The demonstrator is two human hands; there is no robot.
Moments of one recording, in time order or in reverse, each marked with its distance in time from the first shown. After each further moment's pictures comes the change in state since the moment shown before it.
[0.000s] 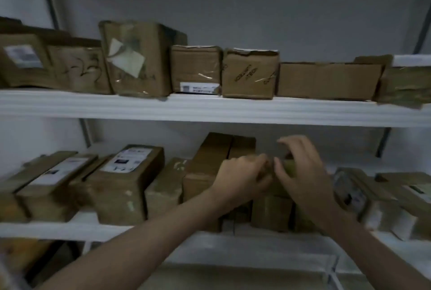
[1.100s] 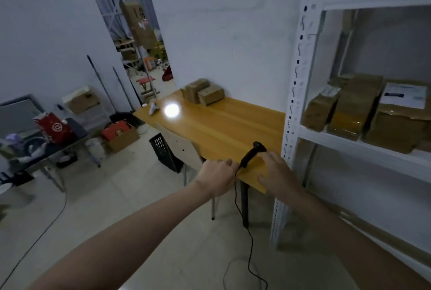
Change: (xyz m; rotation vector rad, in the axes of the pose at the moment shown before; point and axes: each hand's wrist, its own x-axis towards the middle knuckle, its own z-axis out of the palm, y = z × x) left_hand -0.623 -0.374 -0.329 0.665 -0.651 -0.697; right_hand -0.173 -0.635 0.409 0.447 -0.939 -0.145
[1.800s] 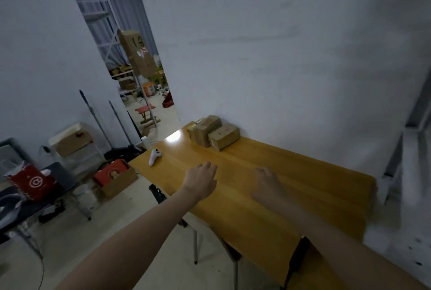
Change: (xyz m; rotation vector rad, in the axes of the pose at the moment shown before) left_hand 0.236 -0.320 0.067 0.011 -0.049 -0.228; right_hand 0.375 -0.023 0.092 -0.061 -0.177 0.123
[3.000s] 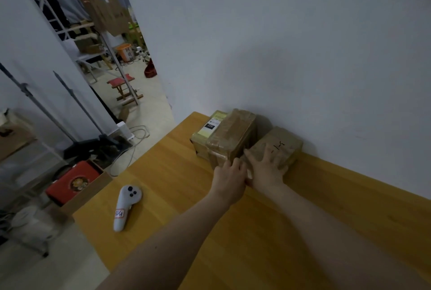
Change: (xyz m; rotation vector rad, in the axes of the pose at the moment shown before) left_hand 0.463 -0.199 0.293 -0.125 0.045 0.106; right_hand 0.593 -0.019 0.219 -0.154 -0.034 0.235
